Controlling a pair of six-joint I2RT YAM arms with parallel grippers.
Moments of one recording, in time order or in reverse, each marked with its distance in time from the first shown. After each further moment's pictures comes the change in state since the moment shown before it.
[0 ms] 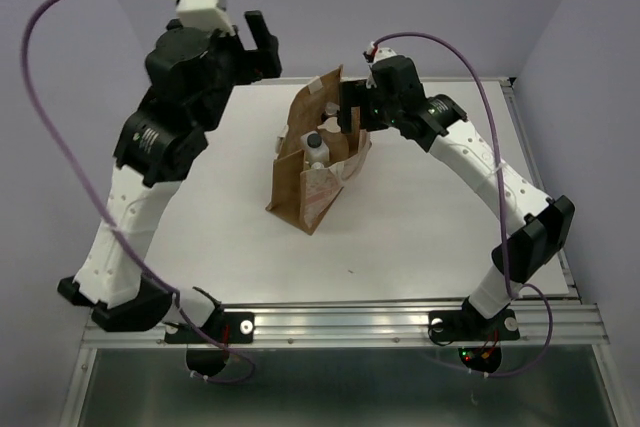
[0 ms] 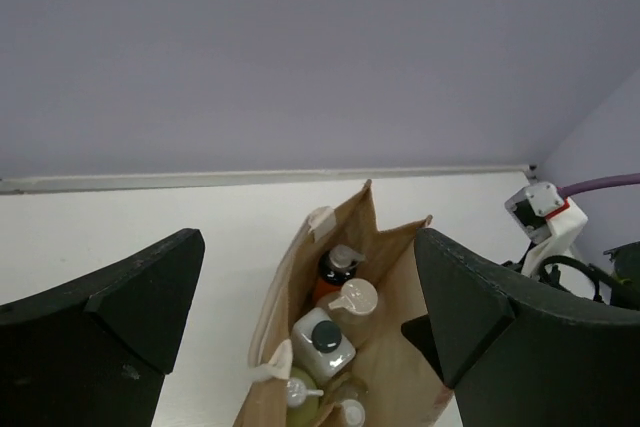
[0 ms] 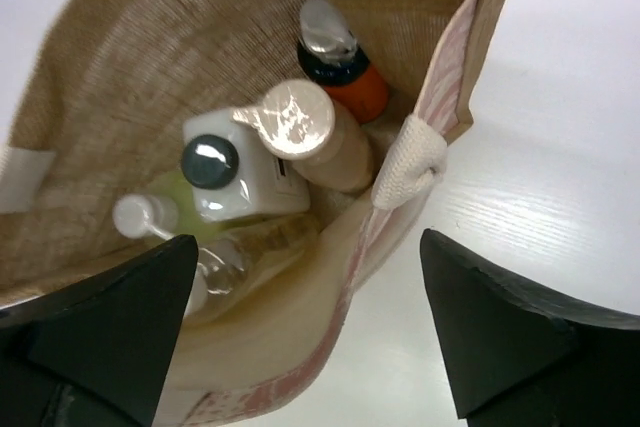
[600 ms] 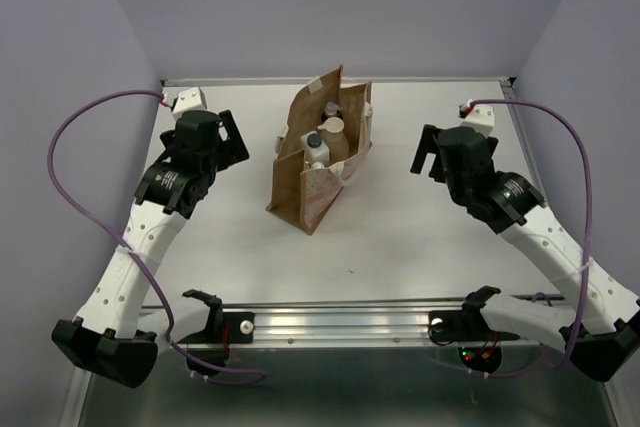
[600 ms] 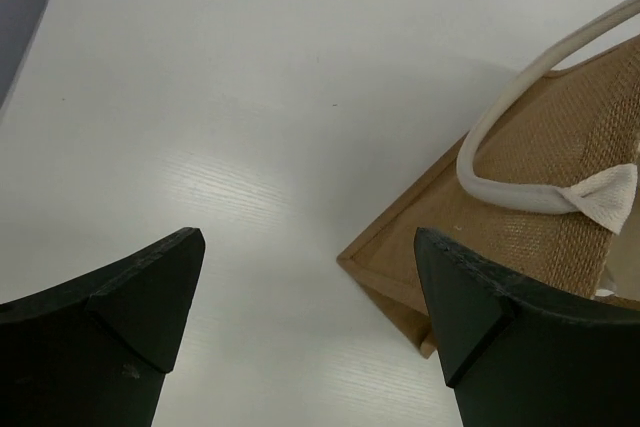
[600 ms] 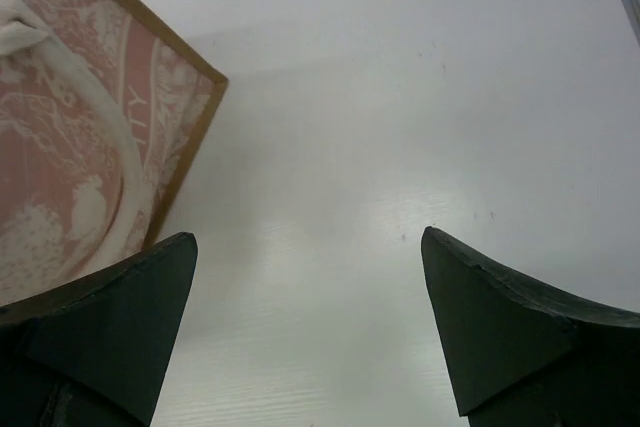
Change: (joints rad) left arm 0.261 -0.427 -0.872 -0.056 -0.063 -0.258; right arm -0.008 -0.571 -0.529 -0.007 0.484 0.173
